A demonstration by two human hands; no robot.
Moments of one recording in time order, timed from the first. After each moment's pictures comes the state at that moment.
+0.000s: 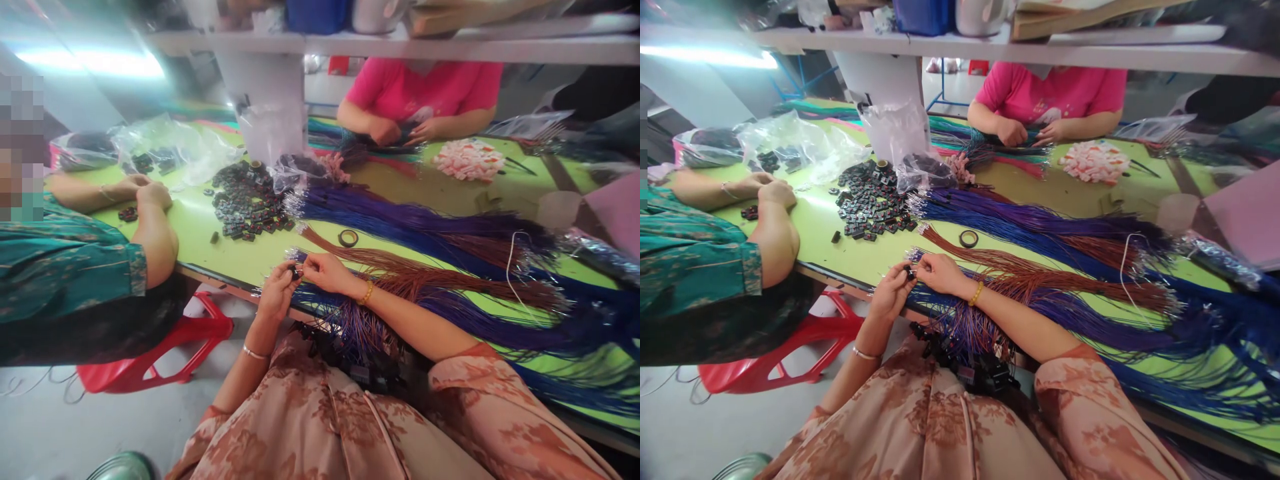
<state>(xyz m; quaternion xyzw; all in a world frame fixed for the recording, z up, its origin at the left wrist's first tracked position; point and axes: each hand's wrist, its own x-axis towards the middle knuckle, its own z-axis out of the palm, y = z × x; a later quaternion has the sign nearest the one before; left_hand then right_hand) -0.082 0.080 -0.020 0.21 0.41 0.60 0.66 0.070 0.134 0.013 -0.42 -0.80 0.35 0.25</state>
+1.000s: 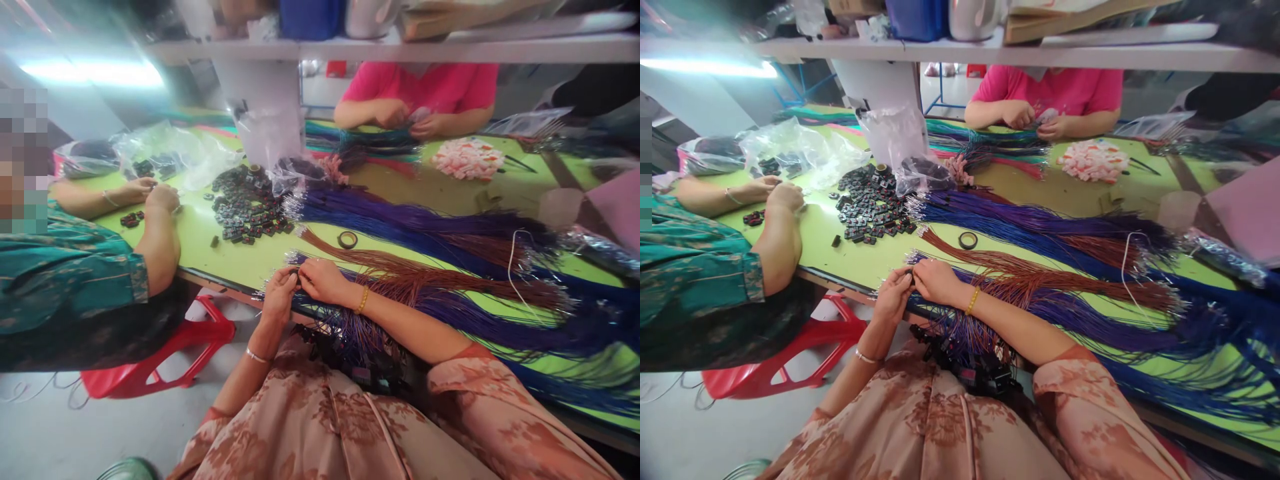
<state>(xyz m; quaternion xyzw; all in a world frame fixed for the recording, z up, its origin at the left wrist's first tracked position) -0.076 0.079 -0.022 0.23 0.46 0.61 0.61 0.066 0.126 0.015 -0.35 -0.92 0.12 0.16</state>
